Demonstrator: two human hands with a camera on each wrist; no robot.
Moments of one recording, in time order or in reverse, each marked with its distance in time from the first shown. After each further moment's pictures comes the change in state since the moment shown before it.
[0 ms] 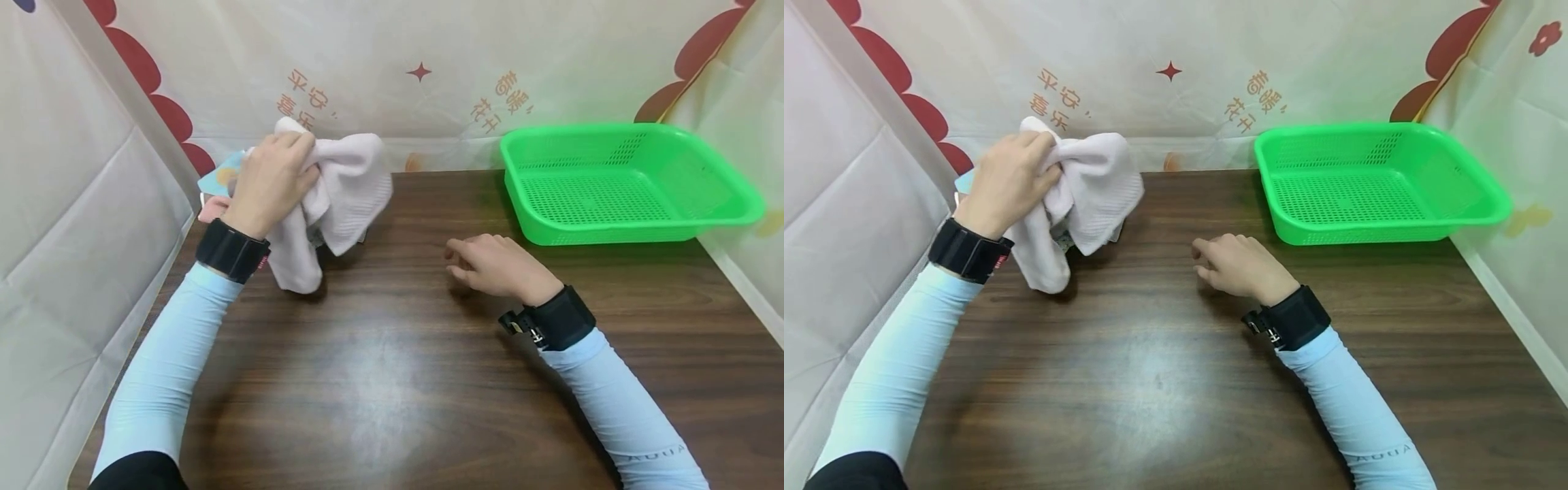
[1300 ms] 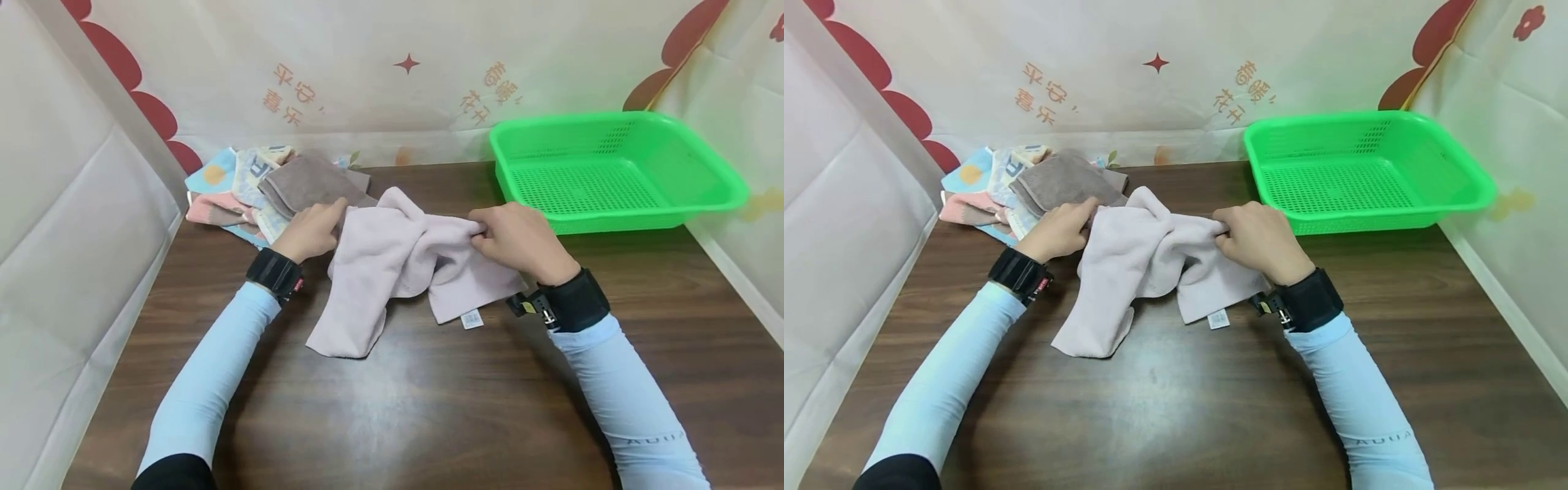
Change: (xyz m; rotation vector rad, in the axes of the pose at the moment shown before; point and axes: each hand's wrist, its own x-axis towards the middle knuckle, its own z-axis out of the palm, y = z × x) left_hand -0.036 0.013 0.100 -0.215 -0.601 -0.088; right_hand -0.014 0.017 -0.031 -0.037 0.203 0.166
